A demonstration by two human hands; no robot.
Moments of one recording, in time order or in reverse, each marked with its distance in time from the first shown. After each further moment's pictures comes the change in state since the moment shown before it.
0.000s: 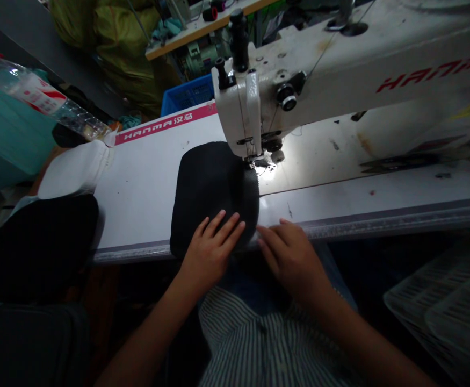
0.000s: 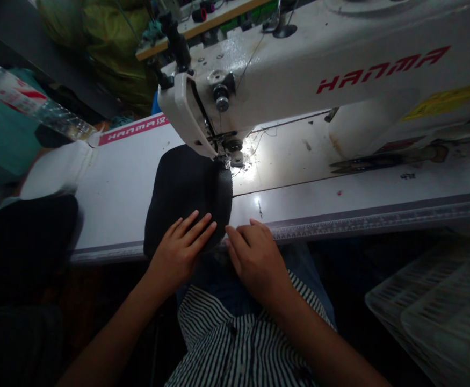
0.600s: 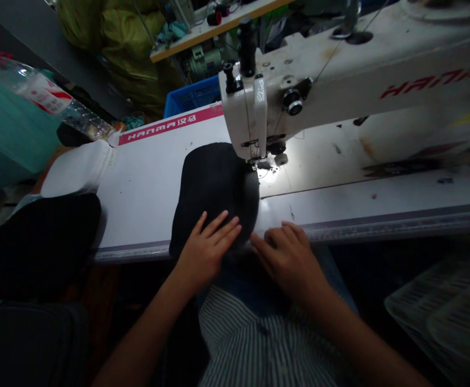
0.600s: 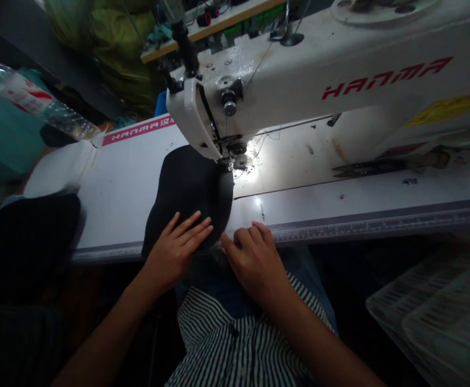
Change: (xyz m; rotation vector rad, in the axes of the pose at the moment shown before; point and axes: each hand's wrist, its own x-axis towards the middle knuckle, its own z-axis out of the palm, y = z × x) left_hand -0.001 -0.021 -0.002 -0.153 -0.018 0.052; right_hand 0.001 -0.001 0.002 -0.119 -0.064 -0.073
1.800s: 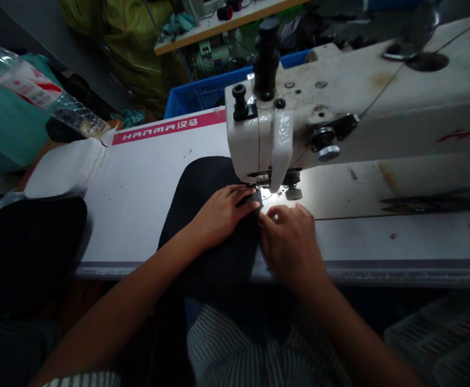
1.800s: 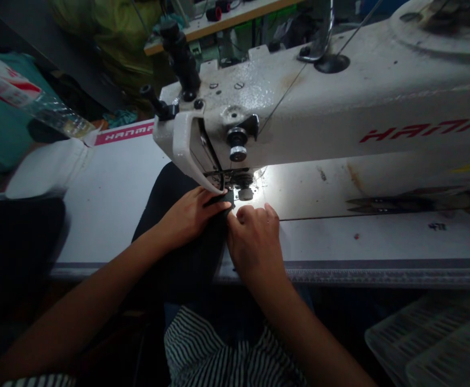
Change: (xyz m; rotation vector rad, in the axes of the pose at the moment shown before) left_hand 0.131 -0.058 -0.007 0.086 0.123 0.194; right_hand 0.083 0.045 0.005 -0.102 -0.133 0.231
